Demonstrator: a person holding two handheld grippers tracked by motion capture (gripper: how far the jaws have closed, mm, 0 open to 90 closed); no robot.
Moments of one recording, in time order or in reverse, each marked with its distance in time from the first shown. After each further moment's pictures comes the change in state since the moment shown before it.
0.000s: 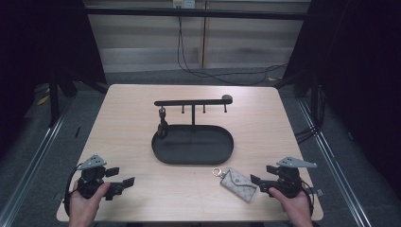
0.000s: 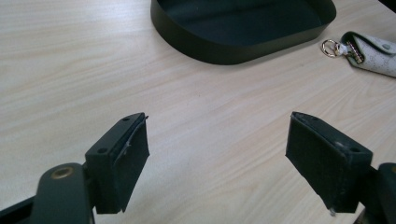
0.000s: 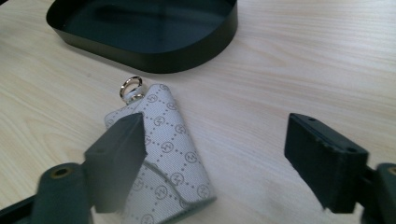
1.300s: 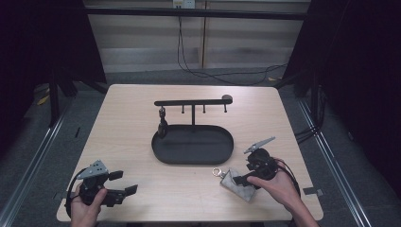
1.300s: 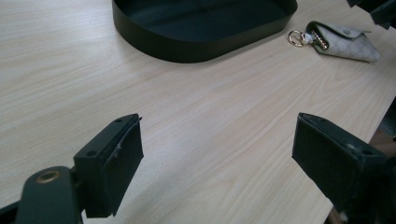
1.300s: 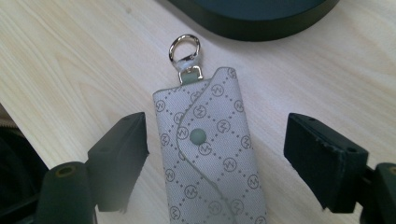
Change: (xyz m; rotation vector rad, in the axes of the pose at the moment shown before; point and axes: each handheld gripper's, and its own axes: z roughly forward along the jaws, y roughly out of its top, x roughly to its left) left arm -0.008 -0.010 0.001 -0.045 -0.093 0.093; right arm 0.038 0.060 0.043 0.449 0.115 -0.181
